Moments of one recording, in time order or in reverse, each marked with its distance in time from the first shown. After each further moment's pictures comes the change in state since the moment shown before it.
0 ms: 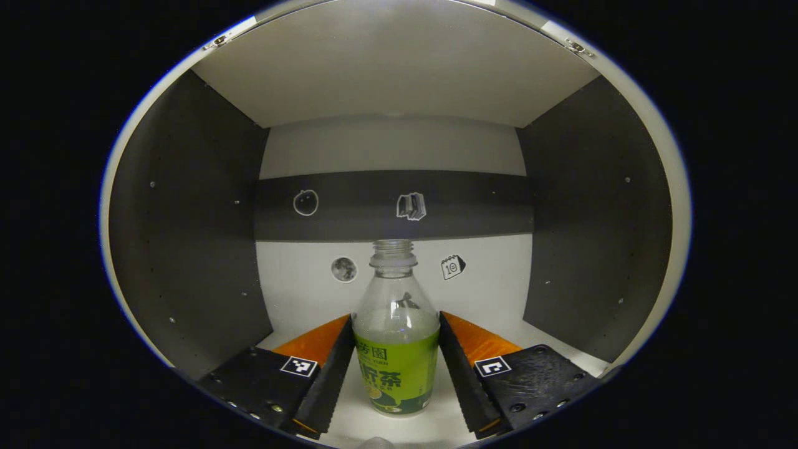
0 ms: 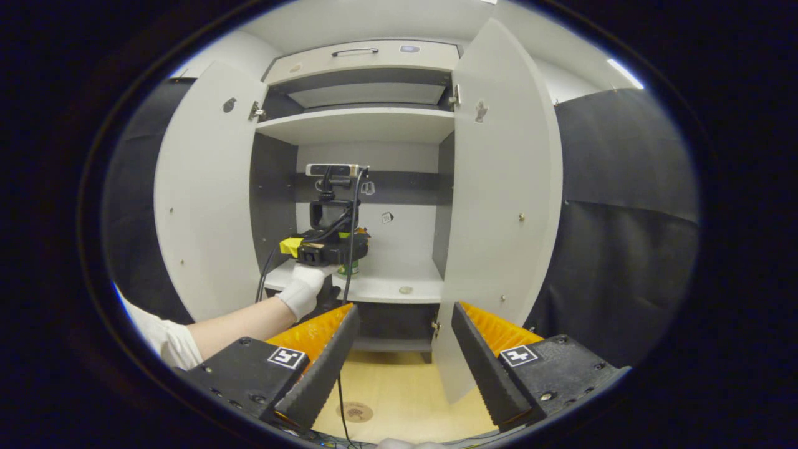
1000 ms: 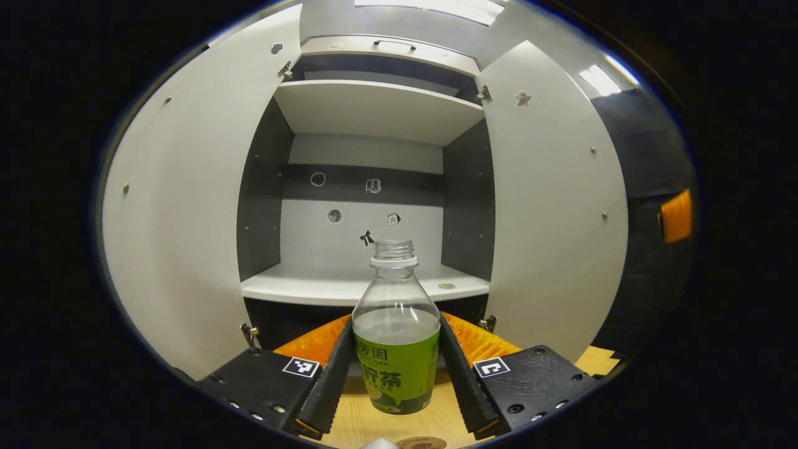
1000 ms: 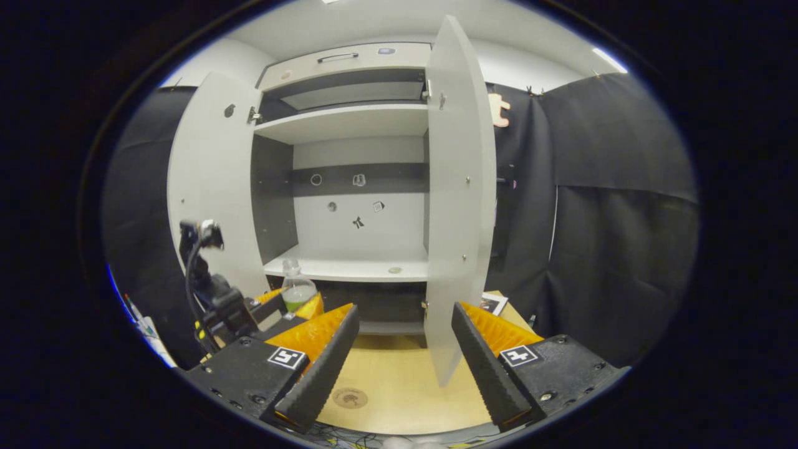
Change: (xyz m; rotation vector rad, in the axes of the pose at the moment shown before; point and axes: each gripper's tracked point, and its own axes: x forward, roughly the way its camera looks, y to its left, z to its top) left arm -0.291 -0.046 -0.111 -0.060 0.003 -0.225; right arm -0.041 -0.038 -0.048 0.034 0.027 0.009
